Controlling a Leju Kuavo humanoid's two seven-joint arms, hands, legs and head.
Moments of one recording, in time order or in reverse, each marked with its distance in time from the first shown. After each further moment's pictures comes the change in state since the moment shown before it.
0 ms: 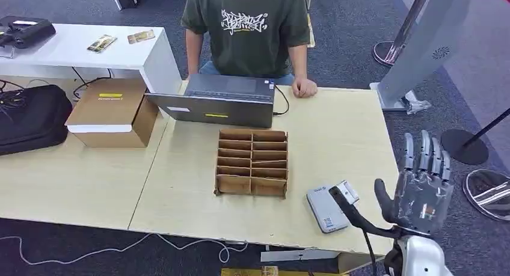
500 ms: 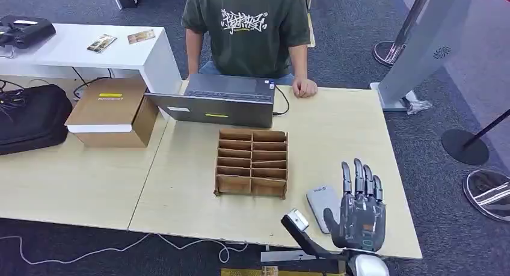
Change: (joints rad) left arm 0.011 -0.043 0.007 -0.079 -0.009 -0.047 0.003; right arm 0.019 0.151 0.208 0.100 0.000 0.045 0.000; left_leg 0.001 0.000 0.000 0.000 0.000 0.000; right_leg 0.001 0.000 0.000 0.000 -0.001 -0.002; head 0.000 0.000
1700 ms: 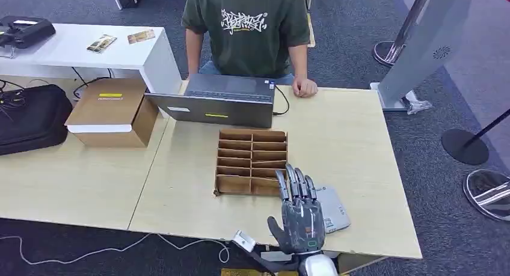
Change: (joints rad) left arm -0.017 0.019 0.013 0.005 -0.052 0.042 0.000; right arm -0.066 0.246 0.070 0.255 0.000 -0.127 -0.338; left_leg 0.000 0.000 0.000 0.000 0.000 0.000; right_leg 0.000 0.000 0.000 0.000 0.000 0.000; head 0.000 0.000
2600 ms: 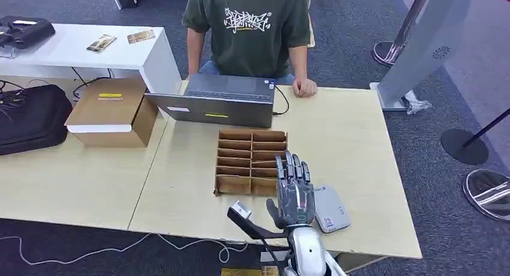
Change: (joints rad) left arm -0.004 0.023 0.000 0.016 -0.012 -0.001 0.009; right arm -0.185 0.098 -0.059 0.288 0.000 -0.001 0.052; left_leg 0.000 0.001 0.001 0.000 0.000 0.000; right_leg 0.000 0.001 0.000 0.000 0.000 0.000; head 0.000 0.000
